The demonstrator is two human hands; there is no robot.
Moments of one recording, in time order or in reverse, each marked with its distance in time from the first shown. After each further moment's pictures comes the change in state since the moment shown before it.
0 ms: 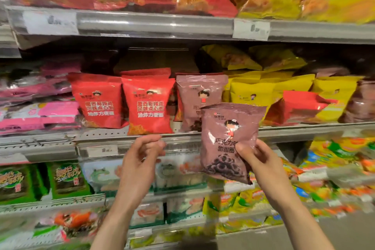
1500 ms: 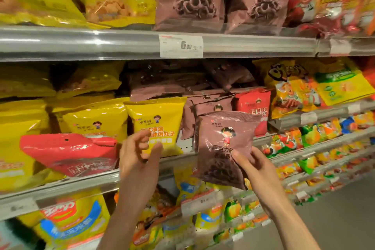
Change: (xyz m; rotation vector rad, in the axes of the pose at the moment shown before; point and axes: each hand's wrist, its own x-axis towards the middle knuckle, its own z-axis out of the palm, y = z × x) left_hand 0.005 0.013 0.537 0.148 0.006 0.164; right_hand 0.155 0.032 -0.492 -0.104 0.213 0.012
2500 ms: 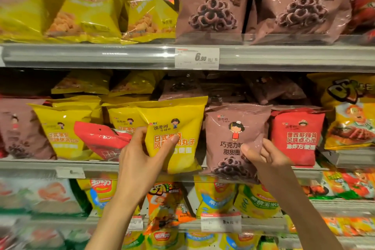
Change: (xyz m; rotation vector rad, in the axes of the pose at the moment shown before) left_hand -0.013 0.054 -0.006 0.289 0.221 0.074; right_hand 0.080 -0.021 0.000 0.075 -0.386 -0.109
